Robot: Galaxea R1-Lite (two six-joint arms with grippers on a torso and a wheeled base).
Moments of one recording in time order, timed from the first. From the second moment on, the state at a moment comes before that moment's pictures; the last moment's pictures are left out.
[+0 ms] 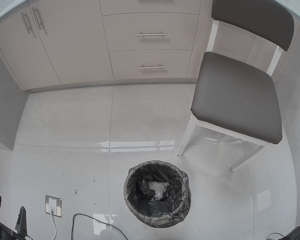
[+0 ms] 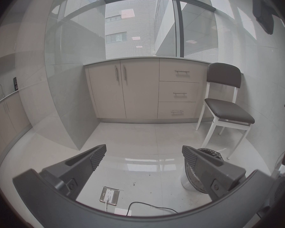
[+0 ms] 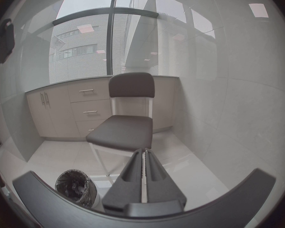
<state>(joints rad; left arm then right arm) 0.00 0.02 -0.02 -0.01 0.05 -0.01 0.01 0.02 -0.22 0.03 -0.23 0.06</state>
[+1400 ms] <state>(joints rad) 0.00 0.02 -0.02 -0.01 0.00 0.01 0.01 0.01 -0.02 0.00 0.00 0.00</state>
